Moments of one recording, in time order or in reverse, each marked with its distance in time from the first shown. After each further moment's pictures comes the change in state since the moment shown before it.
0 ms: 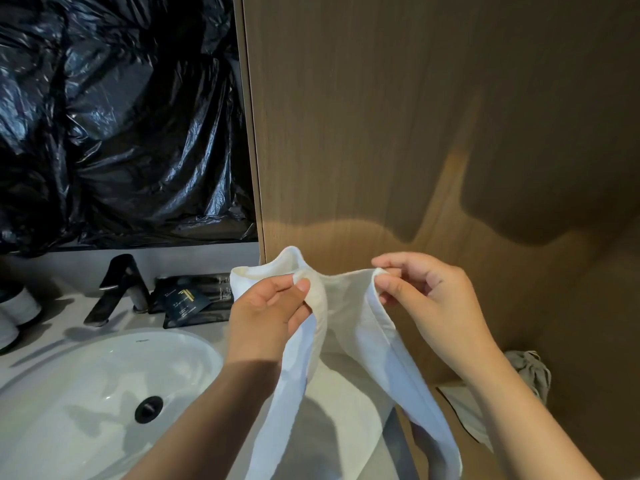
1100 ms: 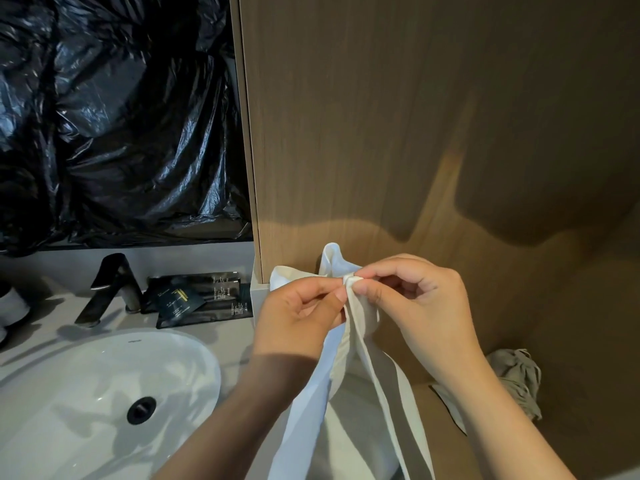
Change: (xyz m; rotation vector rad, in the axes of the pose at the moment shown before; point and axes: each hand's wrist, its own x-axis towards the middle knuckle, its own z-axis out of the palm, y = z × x) left_hand -0.026 0.008 0.024 0.243 -0.289 0.291; right_hand -0.006 -0.019 0.014 0.021 0.086 -0.114
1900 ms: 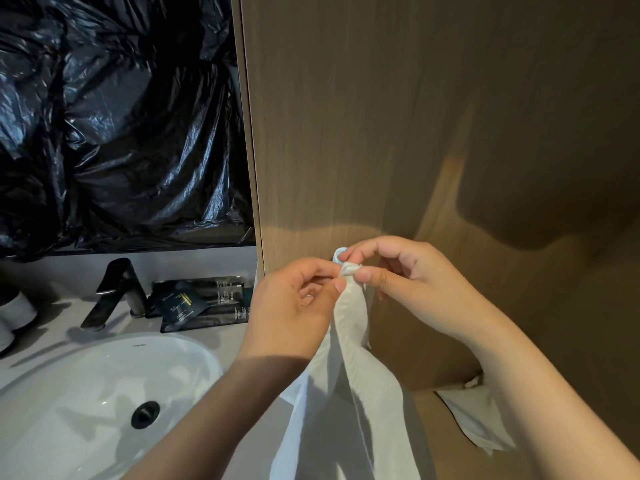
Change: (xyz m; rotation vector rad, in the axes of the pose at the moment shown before) left_hand 0.008 0.019 -0.006 0.269 0.036 0.175; right_hand 0.039 -0.001 -0.017 -0.131 -0.412 0.038
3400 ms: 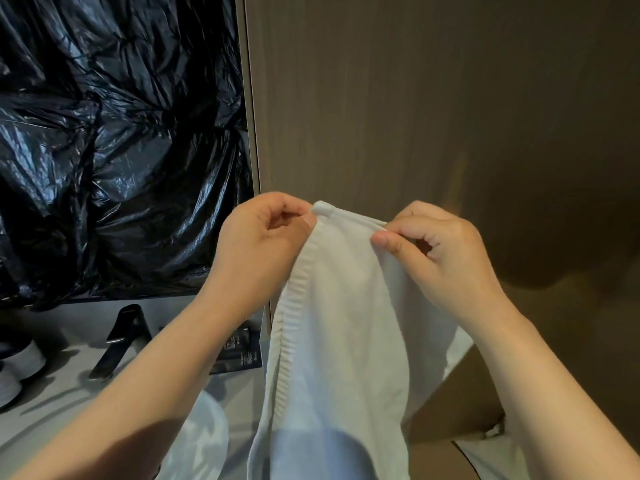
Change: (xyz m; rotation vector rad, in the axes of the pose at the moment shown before) left_hand 0.079 0.070 -0.039 0.189 0.109 0.204; right_hand 0.042 -0.024 -0.041 -0.387 0.424 -0.327
